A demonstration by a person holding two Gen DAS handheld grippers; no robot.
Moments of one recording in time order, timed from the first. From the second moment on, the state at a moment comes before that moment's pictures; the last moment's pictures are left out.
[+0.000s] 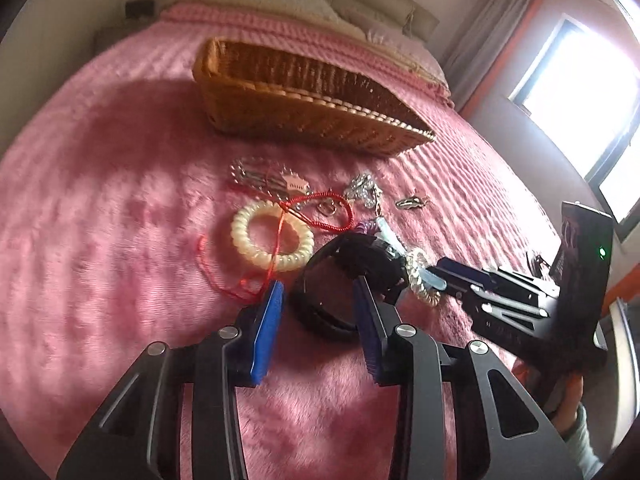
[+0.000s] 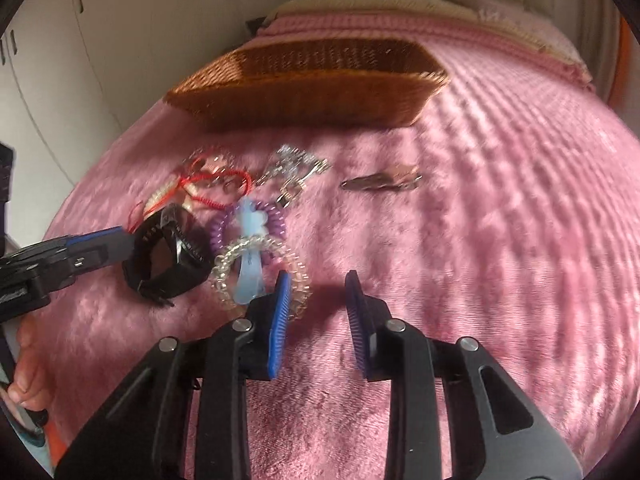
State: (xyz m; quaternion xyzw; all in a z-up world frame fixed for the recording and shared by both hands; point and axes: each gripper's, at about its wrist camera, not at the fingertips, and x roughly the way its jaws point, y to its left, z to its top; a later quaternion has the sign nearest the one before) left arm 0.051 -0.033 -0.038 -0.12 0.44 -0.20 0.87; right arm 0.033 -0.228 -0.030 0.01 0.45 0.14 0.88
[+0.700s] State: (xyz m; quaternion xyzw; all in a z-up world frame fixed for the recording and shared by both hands) left arm 0.011 -0.018 -0.040 -0.07 0.44 -0.11 0.89; right arm 0.005 -0.249 -0.012 0.02 0.45 0.10 0.89
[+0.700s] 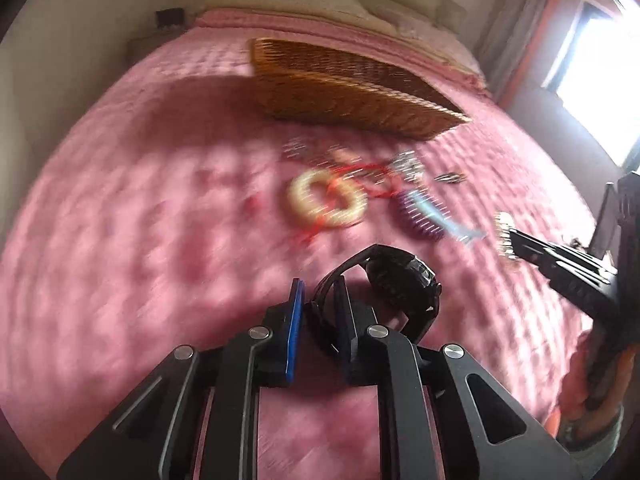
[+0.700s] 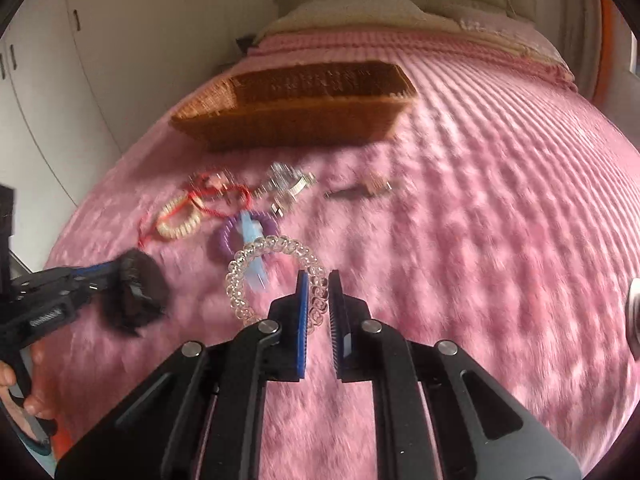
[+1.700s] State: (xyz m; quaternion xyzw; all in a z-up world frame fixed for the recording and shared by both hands) left arm -0.017 -0.013 -0.049 -0.04 0.47 -0.12 0.87; right arm -0.005 -0.238 -0.028 0.00 0.45 0.12 0.88
